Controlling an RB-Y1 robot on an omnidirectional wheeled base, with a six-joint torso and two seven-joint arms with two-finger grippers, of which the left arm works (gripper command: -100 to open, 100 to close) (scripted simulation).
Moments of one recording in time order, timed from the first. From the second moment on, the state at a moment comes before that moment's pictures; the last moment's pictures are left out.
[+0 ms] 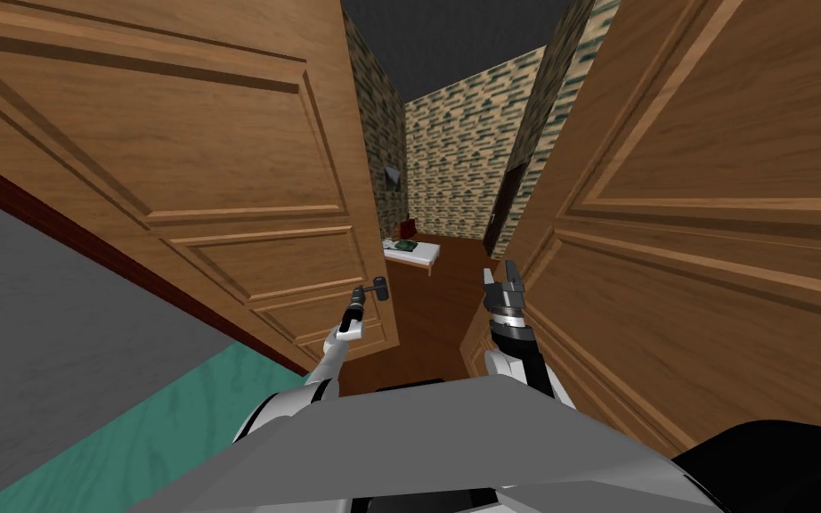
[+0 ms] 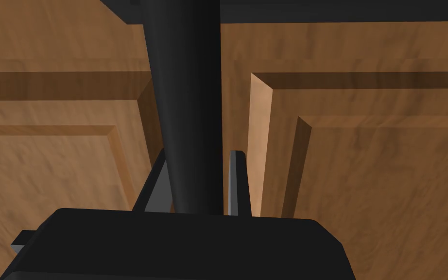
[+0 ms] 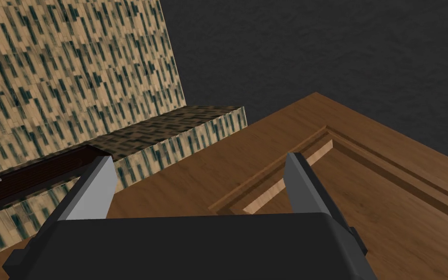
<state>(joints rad) -0.43 0.09 0.24 -0.74 -0.04 -0.43 0.01</state>
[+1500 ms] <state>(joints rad) -0.44 0.07 0.28 -0.75 0.10 -0.44 -0.17</state>
